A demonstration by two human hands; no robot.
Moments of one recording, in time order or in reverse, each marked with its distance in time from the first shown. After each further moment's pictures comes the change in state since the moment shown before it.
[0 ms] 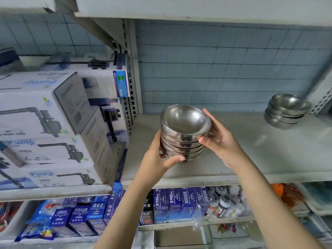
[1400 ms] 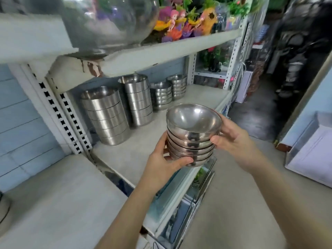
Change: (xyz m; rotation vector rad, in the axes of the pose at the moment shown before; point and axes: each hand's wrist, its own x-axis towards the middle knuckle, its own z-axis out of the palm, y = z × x) left_hand 0.153 0.269 0.778 -0.322 -0.800 0.180; right_hand -0.258 -0.063 -0.741 -0.310 0.806 -0.017
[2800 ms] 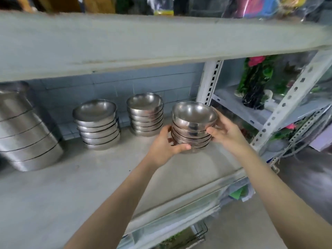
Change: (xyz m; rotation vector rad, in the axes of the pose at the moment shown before) left_hand 0.537 -0.142 0.205 0.037 0.388 -0.235; right_hand 0.521 0.274 -0.305 0.014 -0.482 0.031
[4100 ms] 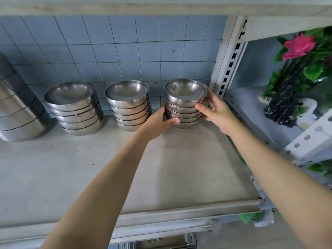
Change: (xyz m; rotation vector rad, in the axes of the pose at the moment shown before) left_hand 0.126 -0.020 0.017 0.292 0.170 -0.049; right_hand 0.165 0.083 -0.053 0.020 -0.287 -0.032
